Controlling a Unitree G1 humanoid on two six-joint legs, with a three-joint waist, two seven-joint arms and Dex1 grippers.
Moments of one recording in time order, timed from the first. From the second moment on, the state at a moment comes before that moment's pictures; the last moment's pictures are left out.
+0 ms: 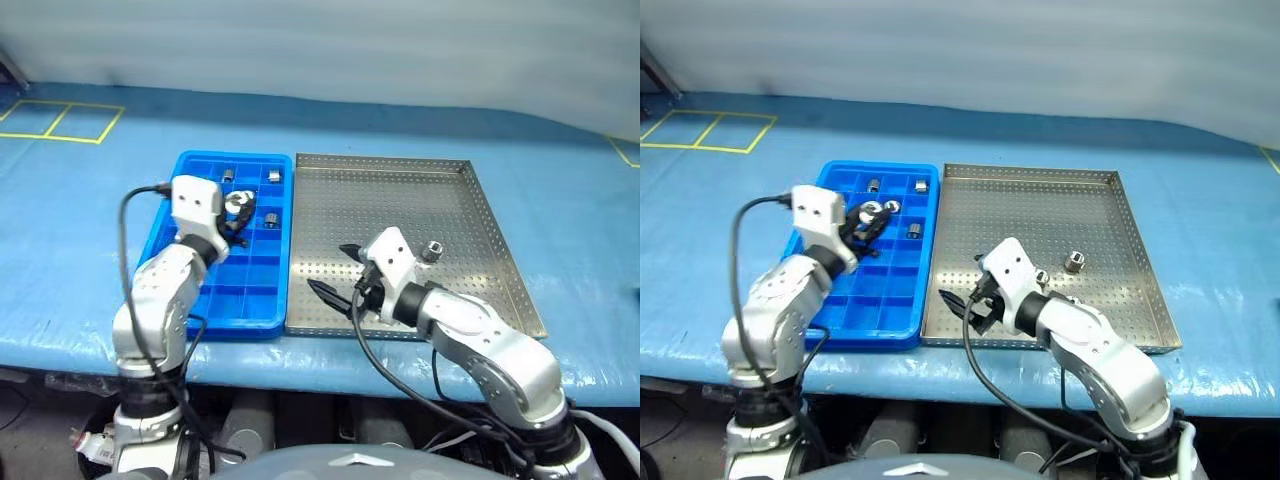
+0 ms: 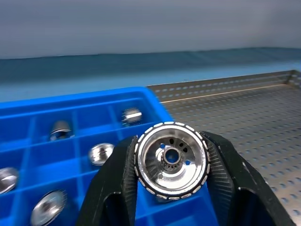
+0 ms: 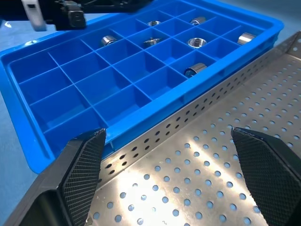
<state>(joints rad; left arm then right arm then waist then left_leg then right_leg) -0.18 0.19 0.18 -0.53 -0.12 0.81 -0.27 -0.16 -0.41 0.26 -0.64 0.42 0.85 0.37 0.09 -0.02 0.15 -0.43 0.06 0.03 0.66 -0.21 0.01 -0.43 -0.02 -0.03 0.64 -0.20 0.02</state>
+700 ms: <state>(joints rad) 0.04 0.22 0.15 -0.72 -0.13 0.97 -0.15 -0.23 -0.38 0.37 -0.54 0.35 0.78 0.47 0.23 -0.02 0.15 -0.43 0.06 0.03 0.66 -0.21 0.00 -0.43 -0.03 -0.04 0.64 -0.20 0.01</state>
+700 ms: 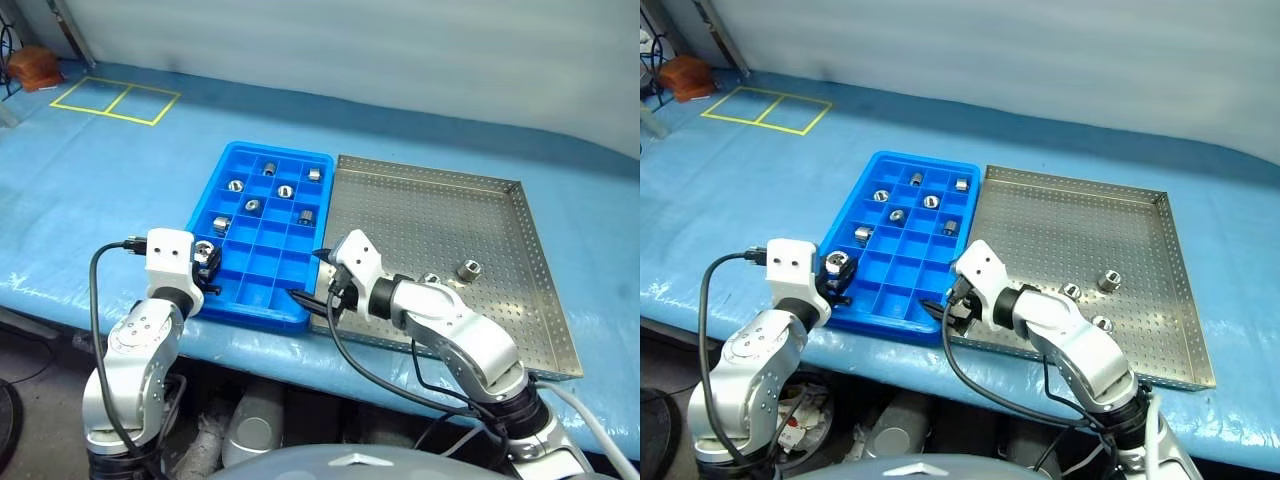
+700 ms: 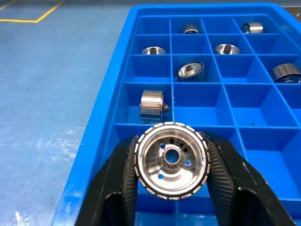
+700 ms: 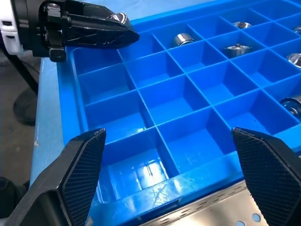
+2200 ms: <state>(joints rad) -0.03 0.36 0.16 -0.70 -0.22 1.08 -0.23 -0.11 -0.36 0.34 -0.63 0.32 0.81 0.41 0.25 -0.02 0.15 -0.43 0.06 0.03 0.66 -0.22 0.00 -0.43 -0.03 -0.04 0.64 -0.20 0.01</state>
